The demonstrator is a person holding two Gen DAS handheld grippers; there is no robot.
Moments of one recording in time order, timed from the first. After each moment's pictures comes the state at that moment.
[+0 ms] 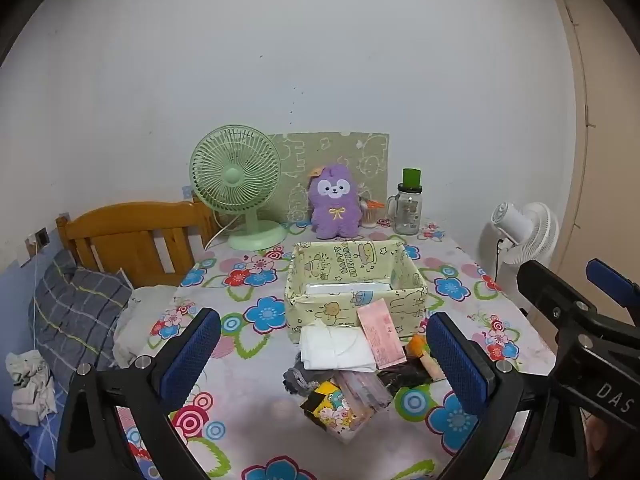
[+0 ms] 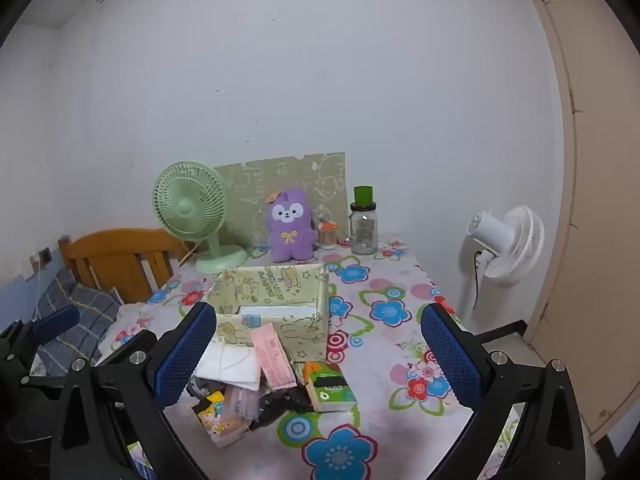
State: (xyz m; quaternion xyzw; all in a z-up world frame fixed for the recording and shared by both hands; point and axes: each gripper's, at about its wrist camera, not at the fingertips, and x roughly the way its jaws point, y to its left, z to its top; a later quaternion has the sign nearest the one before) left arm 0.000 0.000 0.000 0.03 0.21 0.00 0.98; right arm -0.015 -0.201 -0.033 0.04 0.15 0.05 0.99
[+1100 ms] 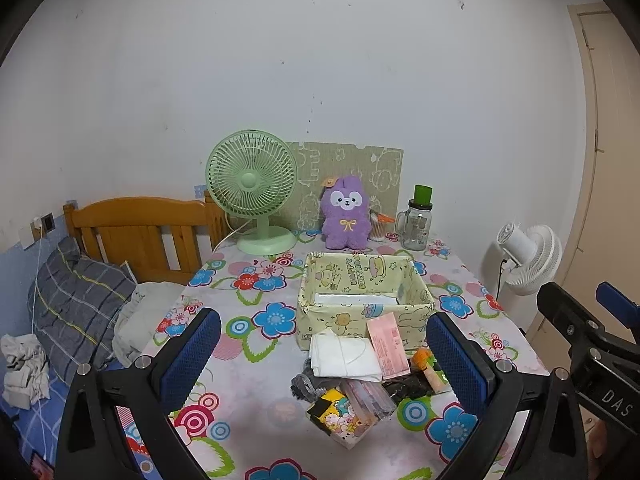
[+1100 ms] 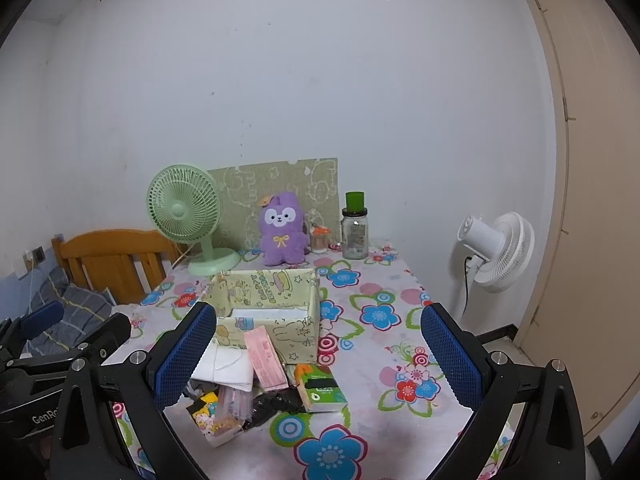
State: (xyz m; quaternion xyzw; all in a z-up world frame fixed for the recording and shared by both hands) left arm -0.004 0.017 0.008 -0.02 0.21 0.00 0.98; right arm -0.023 -0.201 -0.025 0.02 0.16 0.03 0.99
